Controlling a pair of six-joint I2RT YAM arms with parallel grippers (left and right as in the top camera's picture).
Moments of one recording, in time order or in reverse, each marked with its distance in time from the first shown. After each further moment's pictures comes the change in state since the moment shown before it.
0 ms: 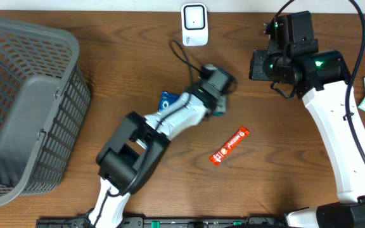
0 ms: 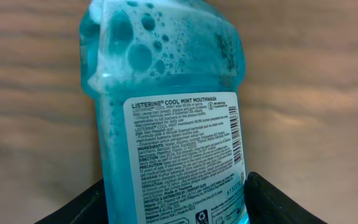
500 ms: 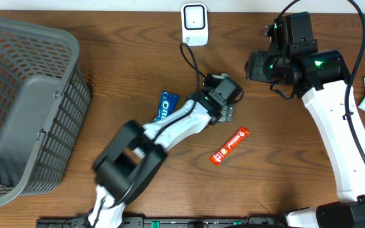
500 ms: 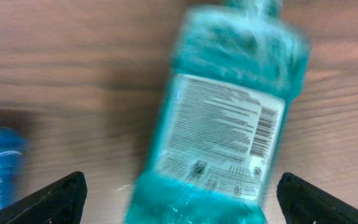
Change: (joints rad) left arm -0.044 -0.117 -0.036 -0.135 -0.127 0.095; right arm -0.004 0.002 0.000 -0.026 0.000 0.090
